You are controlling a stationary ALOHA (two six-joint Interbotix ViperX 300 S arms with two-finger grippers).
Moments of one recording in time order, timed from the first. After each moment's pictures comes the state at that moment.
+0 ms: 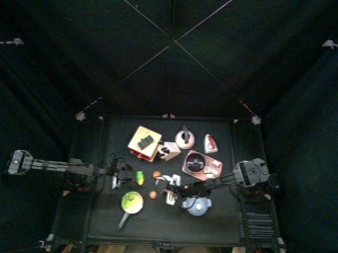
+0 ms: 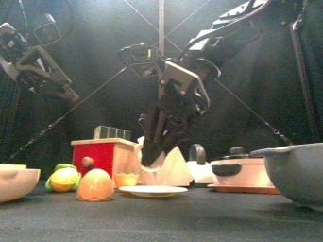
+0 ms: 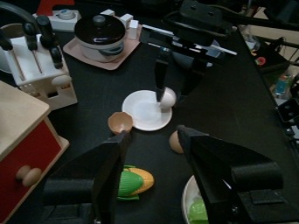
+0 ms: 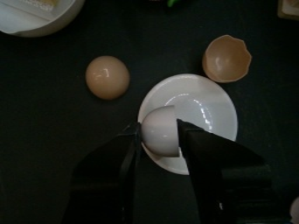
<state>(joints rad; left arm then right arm) 0.01 -0.76 1.22 0.20 -0.08 -0.30 0.18 0.21 0.37 -0.69 0.48 0.99</state>
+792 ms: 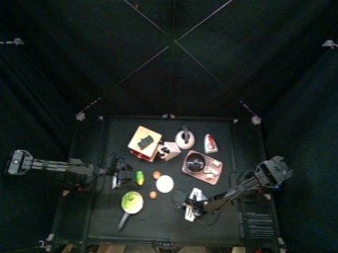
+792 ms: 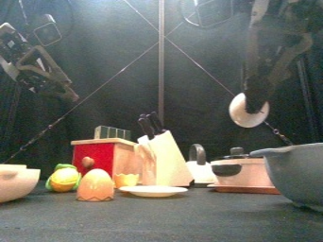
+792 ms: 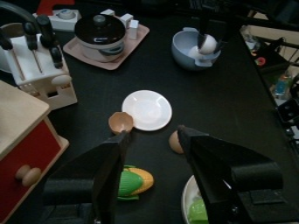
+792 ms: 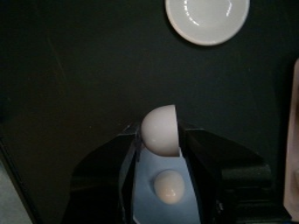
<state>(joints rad) 0.01 -0.76 1.22 0.20 -0.08 -0.30 0.51 -0.02 0.55 -0.60 0.77 1.33</state>
